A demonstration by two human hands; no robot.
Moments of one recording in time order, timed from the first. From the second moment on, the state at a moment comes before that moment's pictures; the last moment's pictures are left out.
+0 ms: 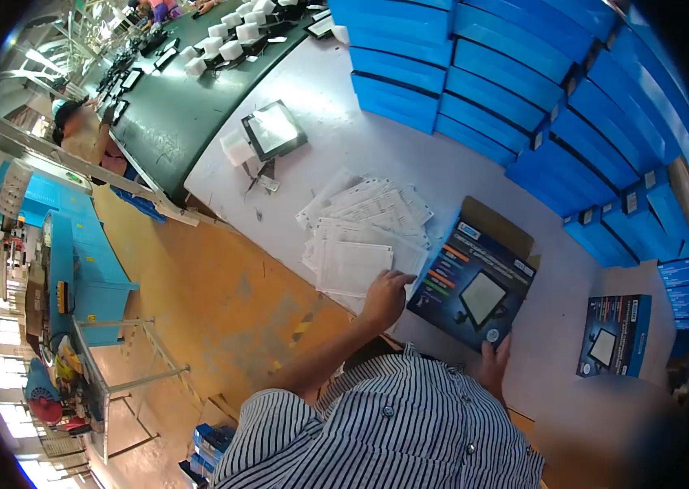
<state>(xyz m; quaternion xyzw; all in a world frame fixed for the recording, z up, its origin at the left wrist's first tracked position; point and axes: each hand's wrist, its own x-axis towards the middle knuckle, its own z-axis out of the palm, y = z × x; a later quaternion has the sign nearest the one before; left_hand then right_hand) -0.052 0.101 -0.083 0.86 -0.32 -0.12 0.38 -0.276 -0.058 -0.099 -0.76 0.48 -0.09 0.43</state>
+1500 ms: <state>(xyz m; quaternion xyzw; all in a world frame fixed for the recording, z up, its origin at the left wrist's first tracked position) 0.189 0.336 -0.039 0.49 -0.02 0.02 0.87 -0.022 0.027 -0.078 -0.93 0.10 0.11 0.33</state>
